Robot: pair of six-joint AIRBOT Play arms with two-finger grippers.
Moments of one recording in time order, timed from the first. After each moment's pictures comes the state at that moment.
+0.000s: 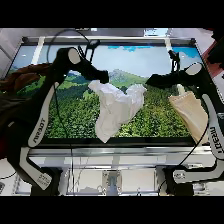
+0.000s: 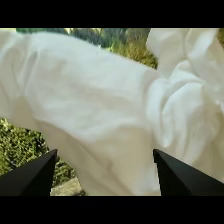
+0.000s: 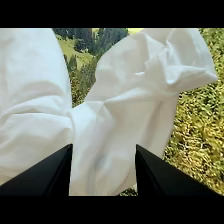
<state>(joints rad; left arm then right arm) -0.39 -1.81 1.89 1.24 -1.25 -1.47 -0.03 -1.53 1.38 -0.94 1.06 1.28</state>
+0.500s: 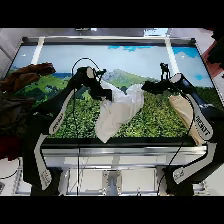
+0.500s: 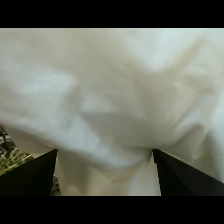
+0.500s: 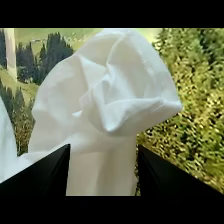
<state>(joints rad) -0.41 -2.04 1.89 1.16 -1.30 -1.57 -0.02 -1.74 1.37 -0.90 0.82 1.30</state>
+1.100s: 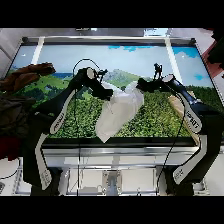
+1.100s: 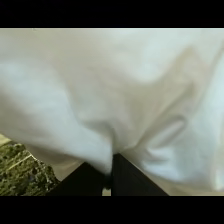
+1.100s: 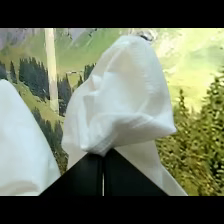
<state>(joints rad) -0.40 -2.05 1.91 1.10 -1.28 -1.53 0.02 -1.86 1.49 -0.73 0.79 1.28</state>
